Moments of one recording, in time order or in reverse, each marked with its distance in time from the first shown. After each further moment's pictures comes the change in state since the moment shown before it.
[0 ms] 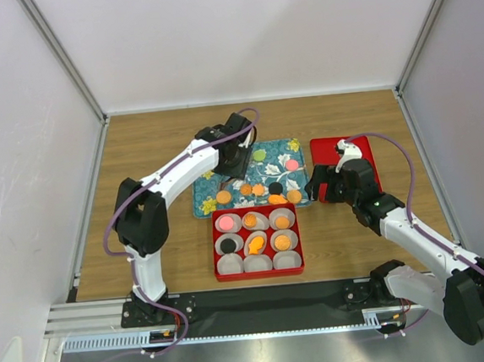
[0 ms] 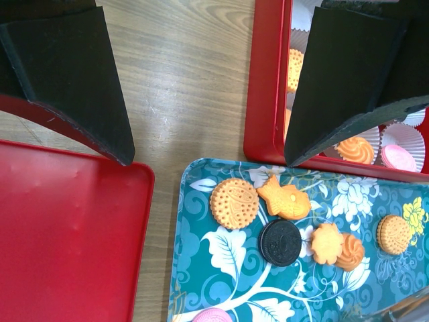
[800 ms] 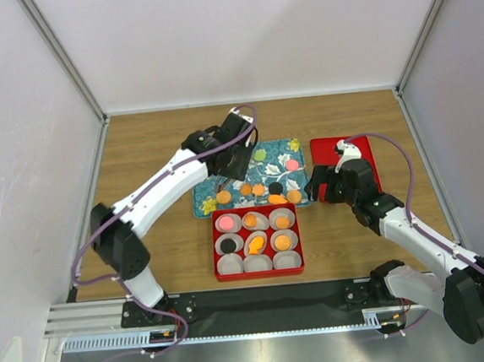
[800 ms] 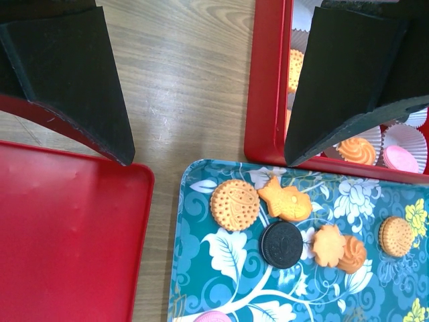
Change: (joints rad) left arm -0.124 -0.240 -0.013 -0.096 -0.097 -0.040; right arm 0.006 0.009 0.000 0.000 0.001 0.000
